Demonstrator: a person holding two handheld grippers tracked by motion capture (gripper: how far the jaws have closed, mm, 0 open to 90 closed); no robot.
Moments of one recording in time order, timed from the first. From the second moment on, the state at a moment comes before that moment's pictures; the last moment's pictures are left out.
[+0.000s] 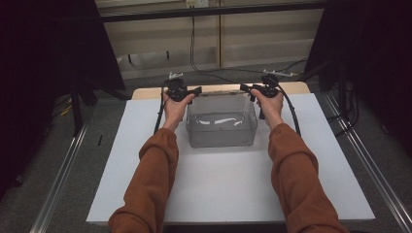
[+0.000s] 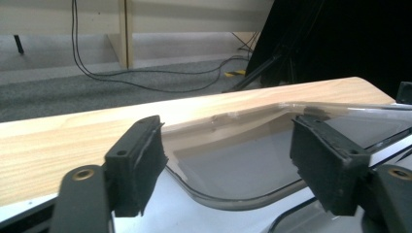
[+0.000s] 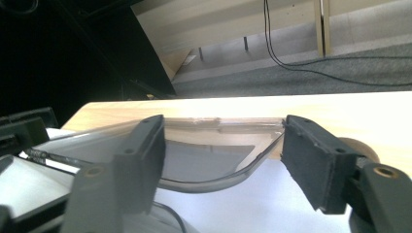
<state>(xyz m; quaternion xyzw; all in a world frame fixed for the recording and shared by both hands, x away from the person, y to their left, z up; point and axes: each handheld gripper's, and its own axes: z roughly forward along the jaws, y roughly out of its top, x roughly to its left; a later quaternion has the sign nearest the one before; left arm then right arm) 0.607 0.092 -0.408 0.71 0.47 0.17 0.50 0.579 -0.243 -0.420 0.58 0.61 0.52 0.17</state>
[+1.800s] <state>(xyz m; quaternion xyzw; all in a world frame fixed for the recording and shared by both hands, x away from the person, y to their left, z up) 0.512 0.104 -0.390 0.69 0.37 0.25 0.57 0.487 -0.241 -0.390 0.46 0.63 0.53 0.34</state>
